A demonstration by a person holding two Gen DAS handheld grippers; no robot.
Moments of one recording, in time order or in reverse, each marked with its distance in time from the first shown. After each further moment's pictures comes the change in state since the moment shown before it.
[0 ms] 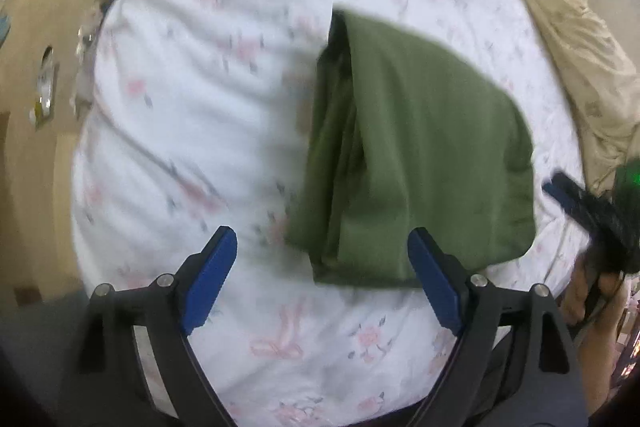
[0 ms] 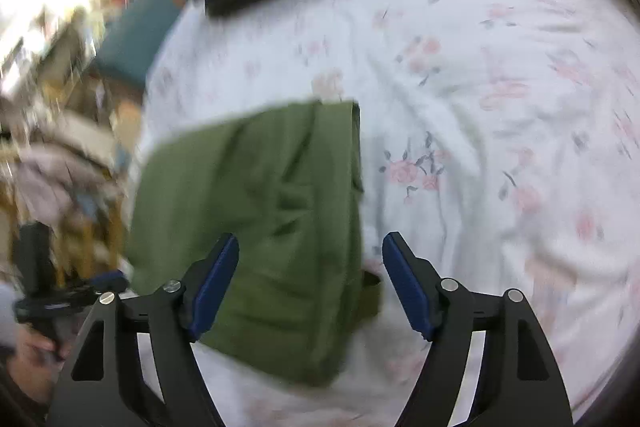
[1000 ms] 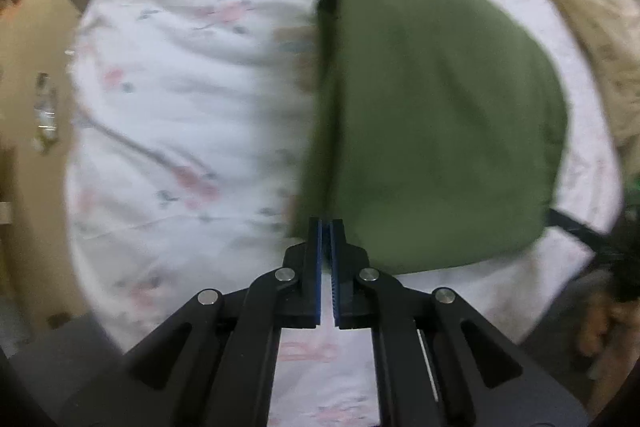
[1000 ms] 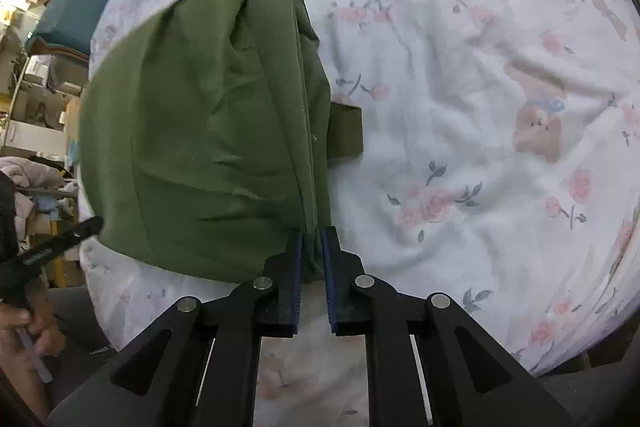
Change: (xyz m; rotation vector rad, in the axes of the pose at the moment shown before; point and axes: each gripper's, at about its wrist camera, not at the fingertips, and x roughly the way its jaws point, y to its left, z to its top) left arm 0.041 -0.012 -0.021 0.139 0.095 0.127; right arm 0.009 0.001 -0.082 0.051 0.181 -0.206
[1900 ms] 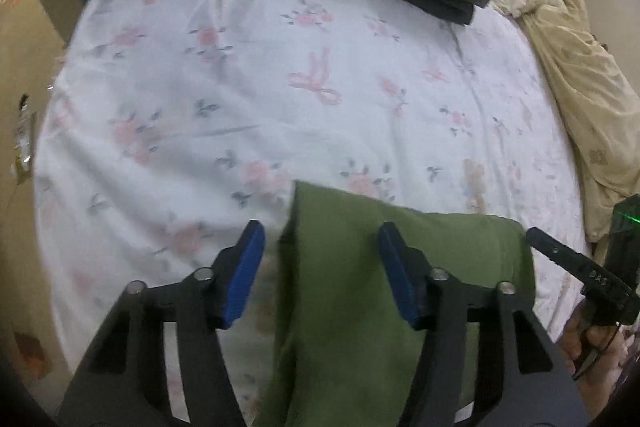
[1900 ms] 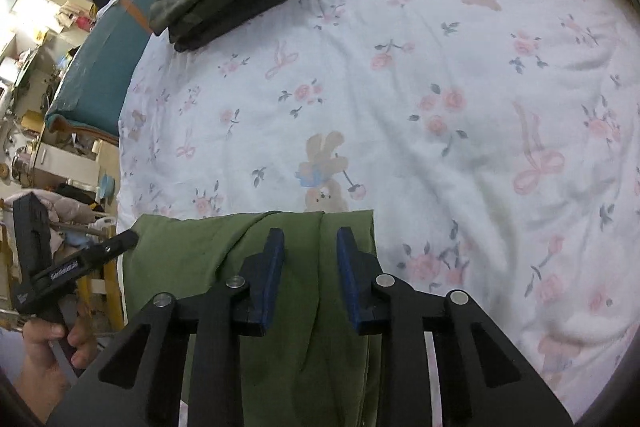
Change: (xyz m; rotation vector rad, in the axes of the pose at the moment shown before) left arm 0.001 0.010 0.149 -0.103 -0.160 -0.169; right arm 0.013 0.032 0.162 -0.047 -0.112 0.122
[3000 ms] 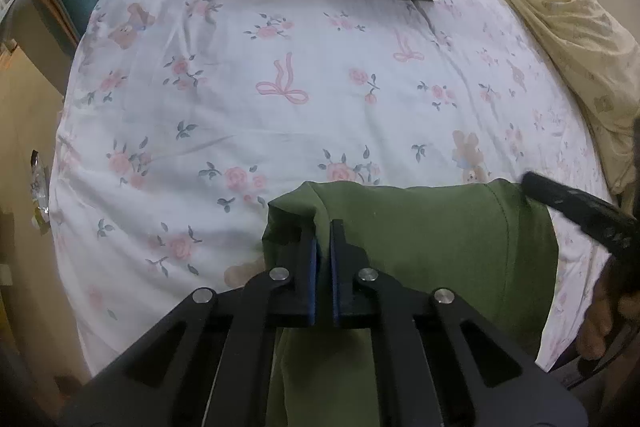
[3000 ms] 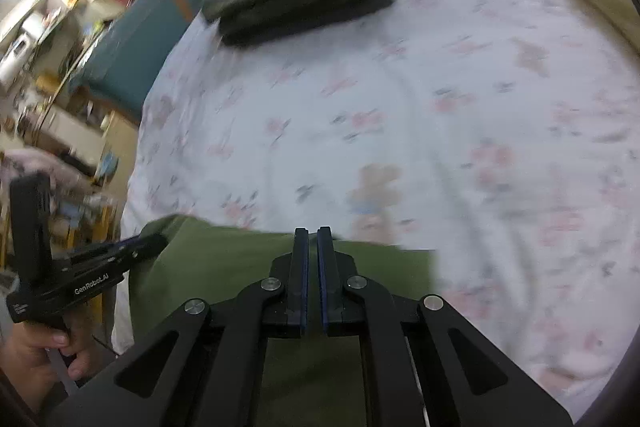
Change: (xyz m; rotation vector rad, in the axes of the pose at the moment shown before) left arm -0.007 -0.034 -0.015 0.178 -0.039 0.096; right arm 0.015 0.056 -0.001 -0.201 -0.035 -0.004
